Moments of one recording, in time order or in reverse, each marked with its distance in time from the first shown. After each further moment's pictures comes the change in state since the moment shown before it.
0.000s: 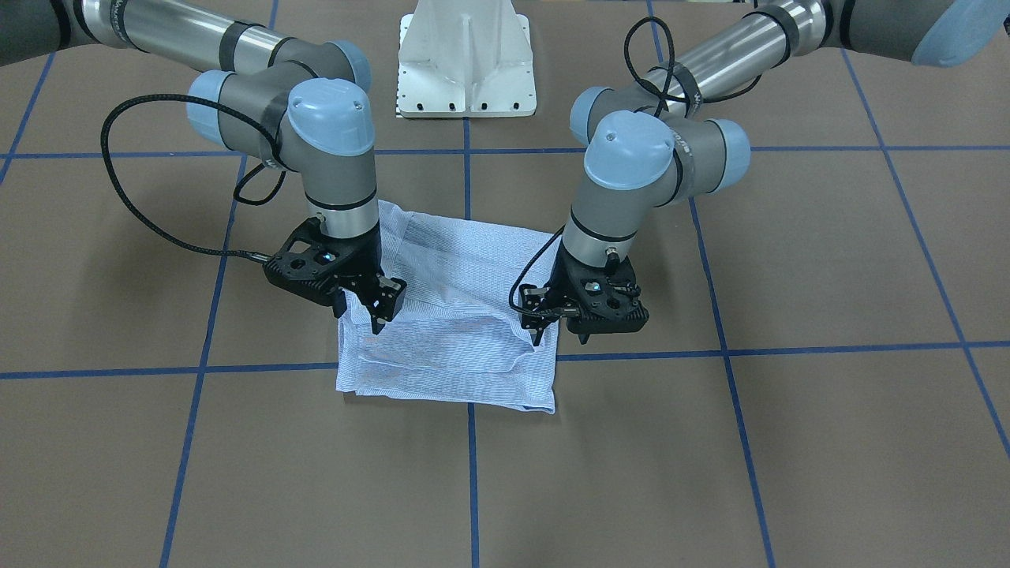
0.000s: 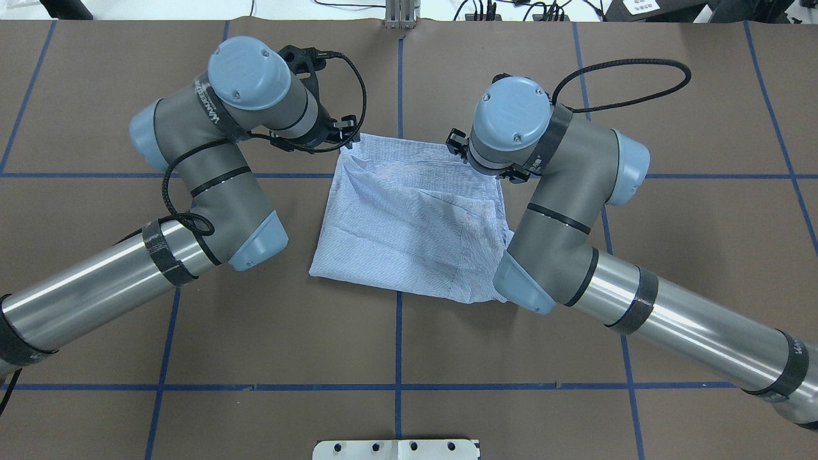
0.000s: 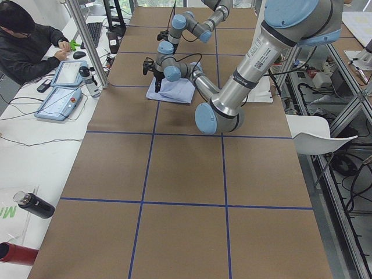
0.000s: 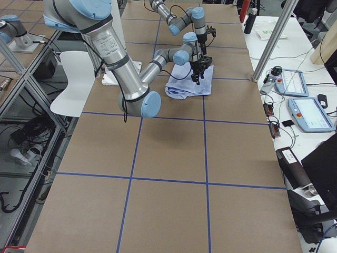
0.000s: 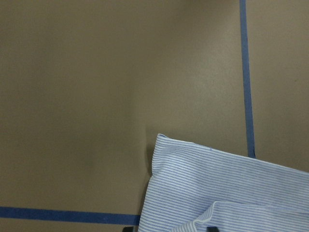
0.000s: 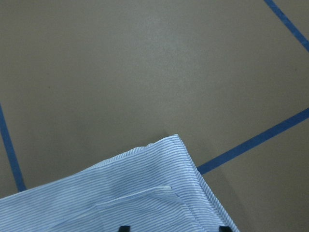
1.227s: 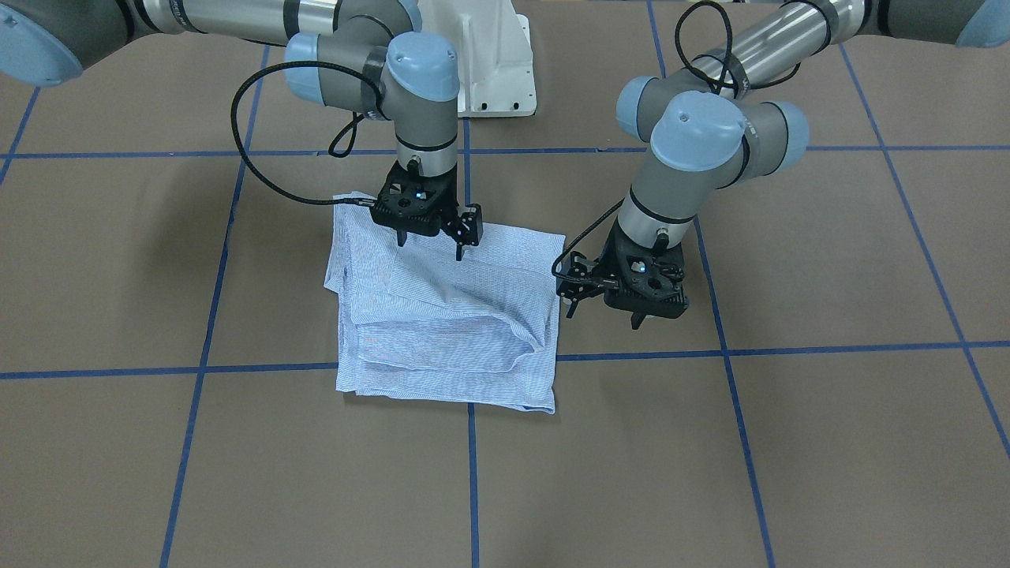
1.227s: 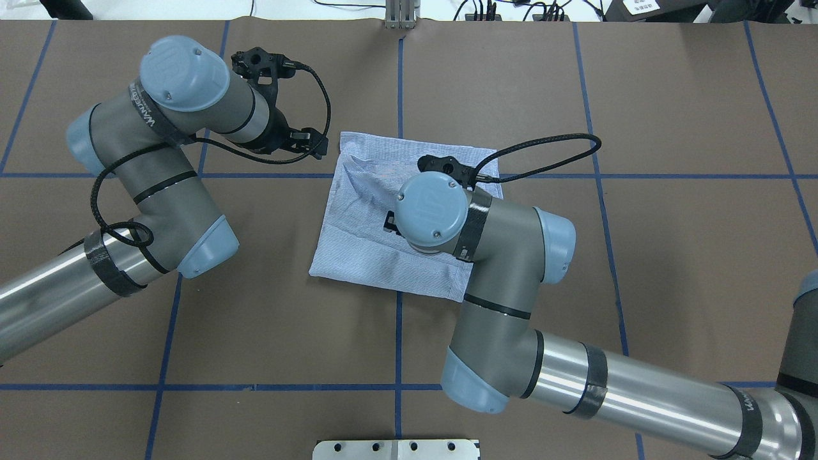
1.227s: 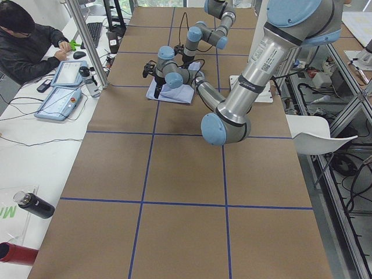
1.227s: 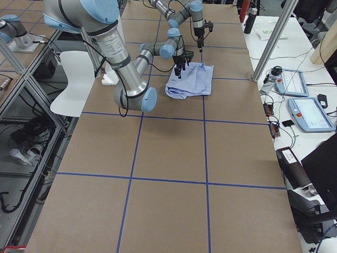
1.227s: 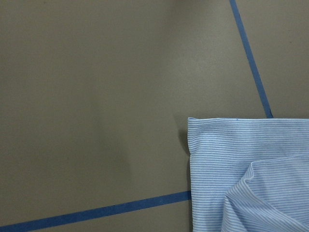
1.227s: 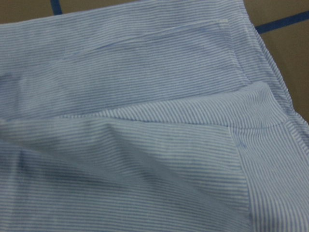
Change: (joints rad) left arm -0.028 0.129 -0.124 -0.001 -0.039 0.236; right arm -0.235 0.056 0.027 -0.098 -0.098 -0.013
